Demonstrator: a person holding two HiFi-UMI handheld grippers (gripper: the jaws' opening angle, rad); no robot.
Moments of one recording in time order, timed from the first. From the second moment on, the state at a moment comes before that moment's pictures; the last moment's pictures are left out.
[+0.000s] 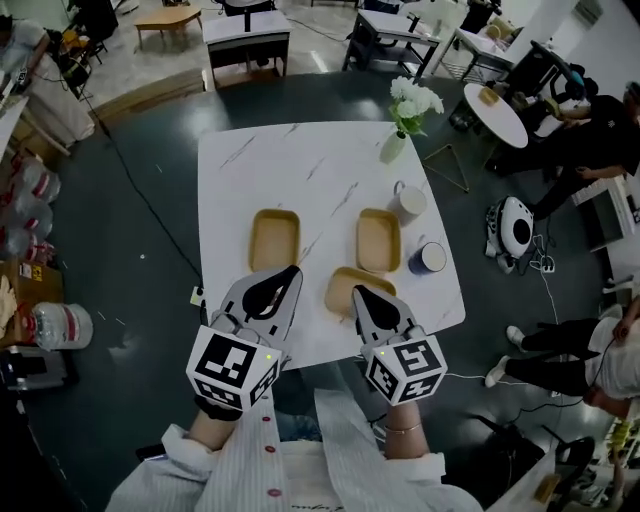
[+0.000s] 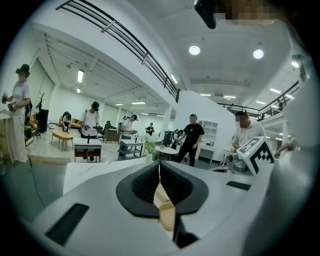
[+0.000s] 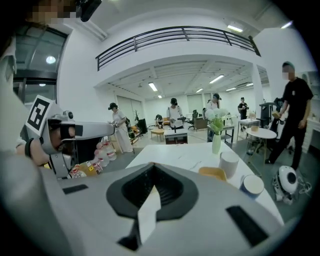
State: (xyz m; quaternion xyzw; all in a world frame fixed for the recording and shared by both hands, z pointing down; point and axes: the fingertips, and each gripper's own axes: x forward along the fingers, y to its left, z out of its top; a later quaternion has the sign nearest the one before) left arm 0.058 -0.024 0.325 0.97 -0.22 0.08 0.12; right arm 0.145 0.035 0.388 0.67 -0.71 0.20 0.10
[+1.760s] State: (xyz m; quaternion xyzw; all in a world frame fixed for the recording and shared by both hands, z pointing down) left arm 0.083 -0.053 0.343 0.92 -0.36 0.09 0.14; right arm 0.216 0.004 0.446 0.54 -0.77 0.26 0.20
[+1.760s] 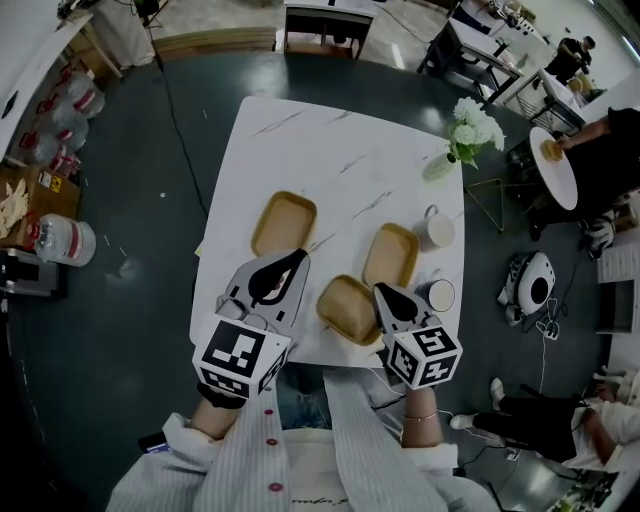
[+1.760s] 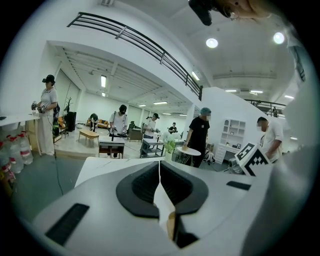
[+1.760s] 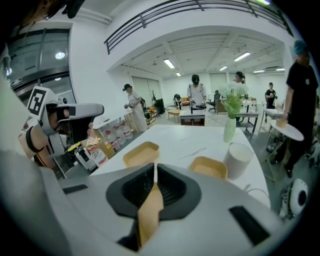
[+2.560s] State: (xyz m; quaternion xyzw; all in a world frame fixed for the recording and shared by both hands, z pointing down) left arm 0.106 -0.037 0.380 0.91 -0.37 0.11 0.16; right arm 0.276 0.060 0.552 0.54 -0.69 0.38 0.28
